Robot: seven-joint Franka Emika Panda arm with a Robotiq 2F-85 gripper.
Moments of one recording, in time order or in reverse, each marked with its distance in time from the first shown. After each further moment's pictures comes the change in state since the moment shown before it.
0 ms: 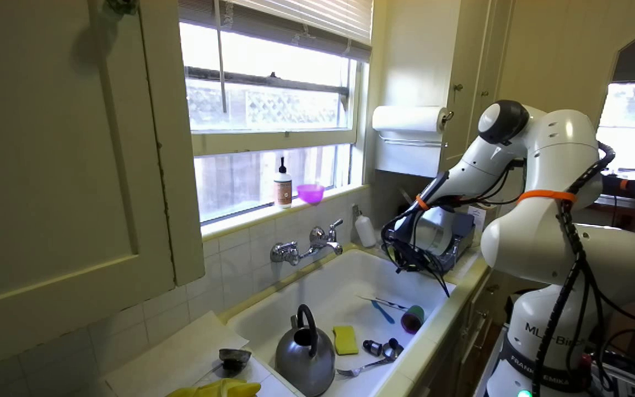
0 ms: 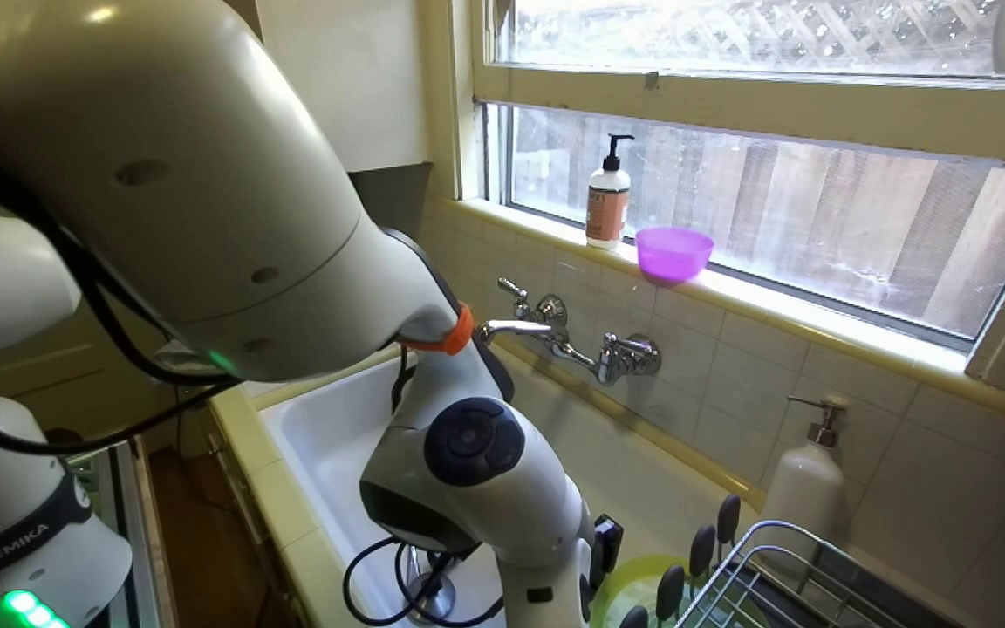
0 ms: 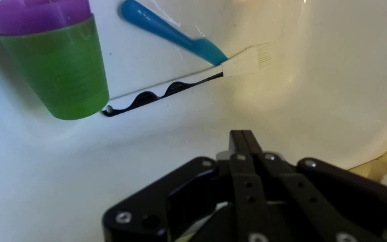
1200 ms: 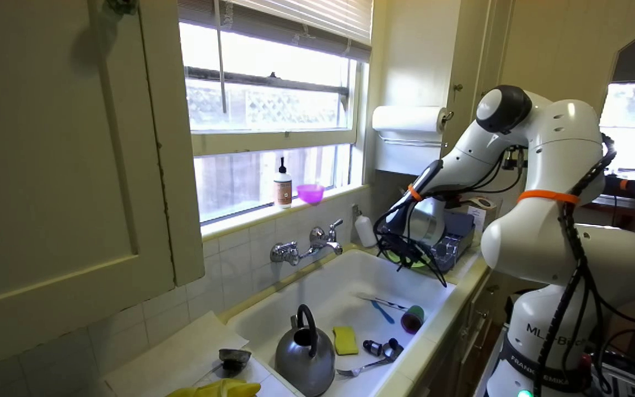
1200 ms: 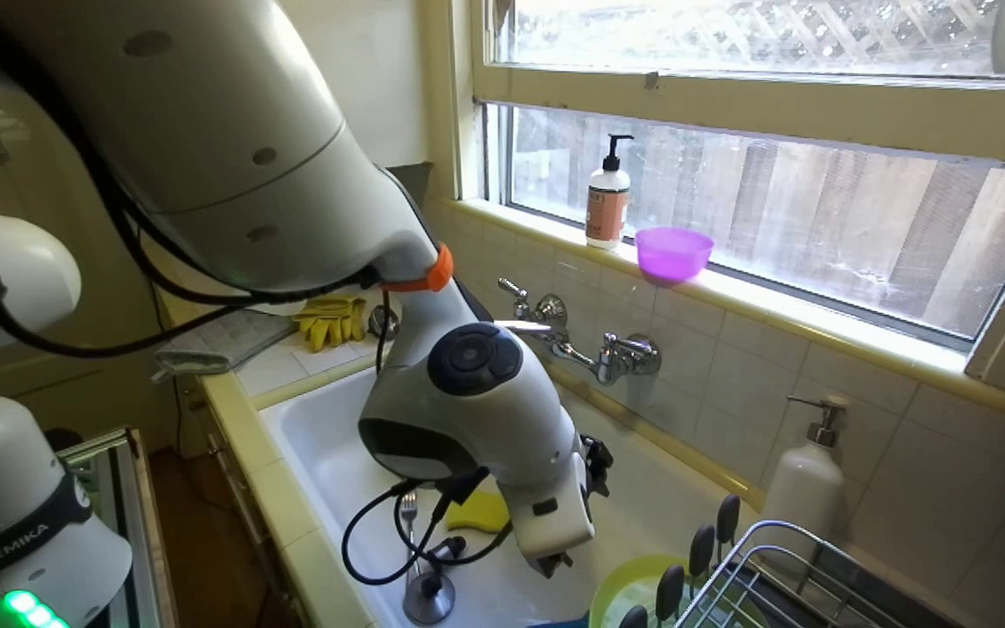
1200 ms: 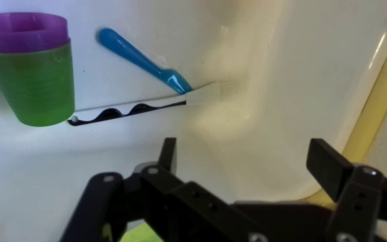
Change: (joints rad) arm 0.041 -0.122 0.058 -0.060 -0.002 -0.065 -0.053
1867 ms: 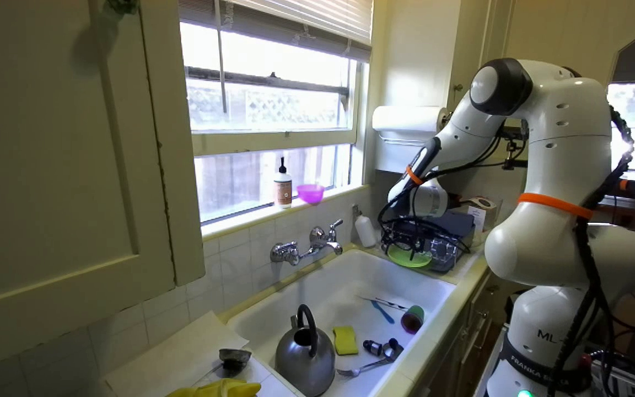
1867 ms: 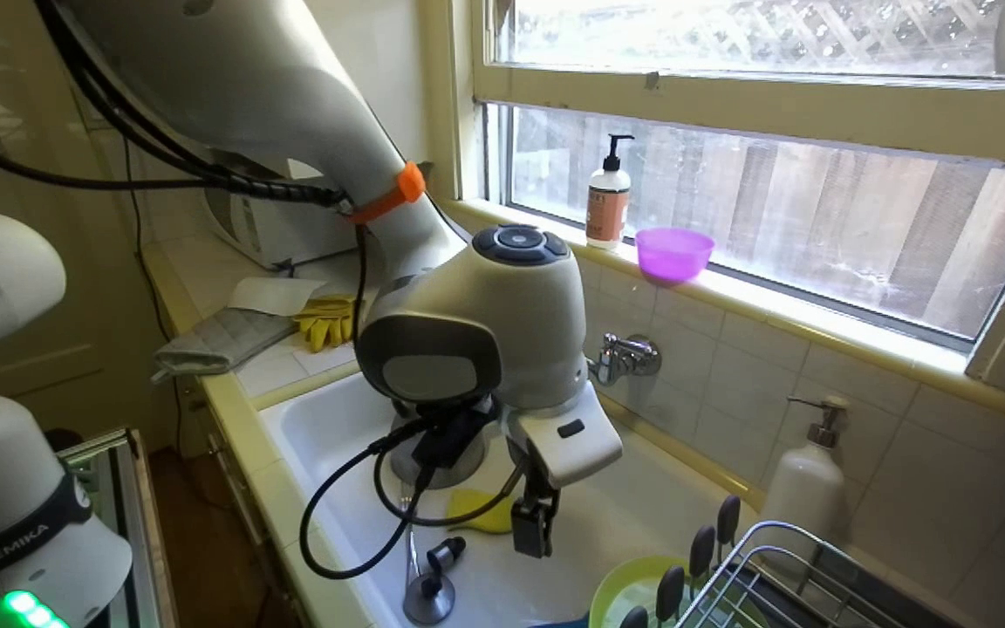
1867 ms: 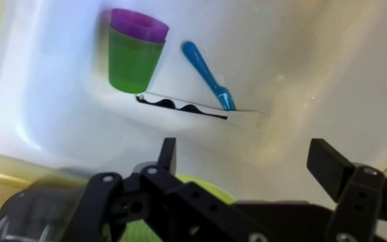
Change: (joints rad) arm 0.322 -0.308 -0.327 -0.015 -0.125 -0.437 -0.050
